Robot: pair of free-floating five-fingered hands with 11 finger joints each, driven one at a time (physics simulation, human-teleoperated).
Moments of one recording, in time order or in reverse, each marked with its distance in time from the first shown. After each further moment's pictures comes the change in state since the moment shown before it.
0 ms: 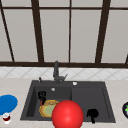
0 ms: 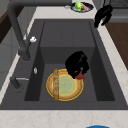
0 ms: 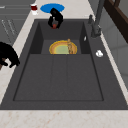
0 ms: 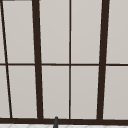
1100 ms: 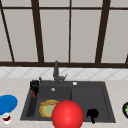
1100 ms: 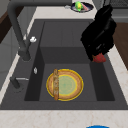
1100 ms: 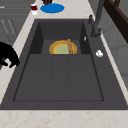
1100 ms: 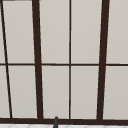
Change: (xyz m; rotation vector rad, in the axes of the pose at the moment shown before) left hand 0.139 0.111 0.065 -0.001 0.000 0.008; right hand 0.000 0.000 0.000 0.000 0.000 0.000
